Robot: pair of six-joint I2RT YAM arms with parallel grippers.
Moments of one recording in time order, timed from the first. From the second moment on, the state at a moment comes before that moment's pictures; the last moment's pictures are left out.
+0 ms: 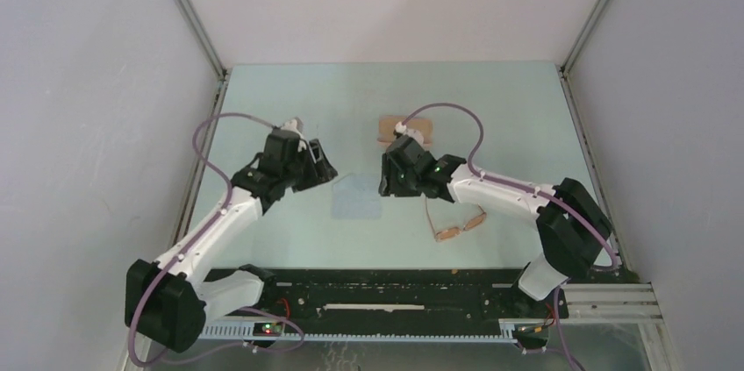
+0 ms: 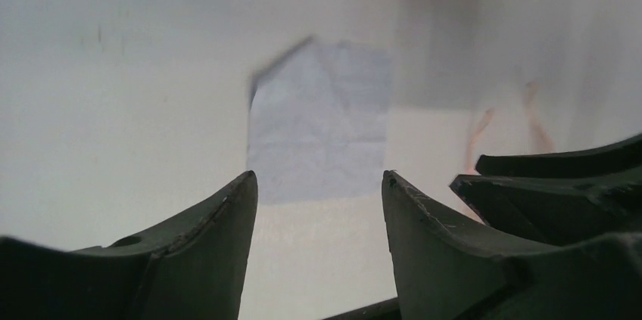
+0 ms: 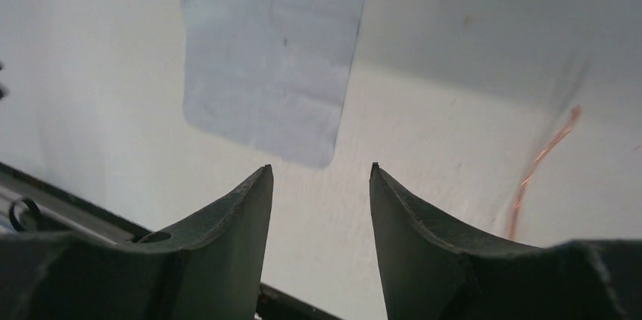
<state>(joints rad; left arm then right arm) -0.35 1.13 0.86 -0.47 0.04 -0.61 0.82 1.61 1.13 -0.39 0.12 0.71</state>
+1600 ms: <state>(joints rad) -0.44 1.26 0.56 -0.33 0.05 -0.81 0.95 1.81 1.03 -0.23 0.13 0.96</state>
